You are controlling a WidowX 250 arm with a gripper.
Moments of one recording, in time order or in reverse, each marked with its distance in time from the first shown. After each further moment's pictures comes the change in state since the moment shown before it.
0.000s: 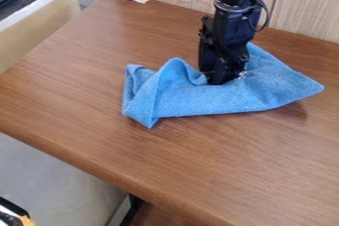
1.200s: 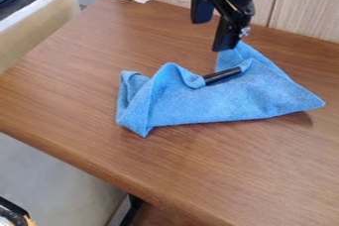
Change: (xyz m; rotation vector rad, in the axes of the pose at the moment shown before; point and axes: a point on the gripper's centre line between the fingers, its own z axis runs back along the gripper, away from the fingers) arm -0.013 -0.001 0.082 0.140 -0.053 -0.006
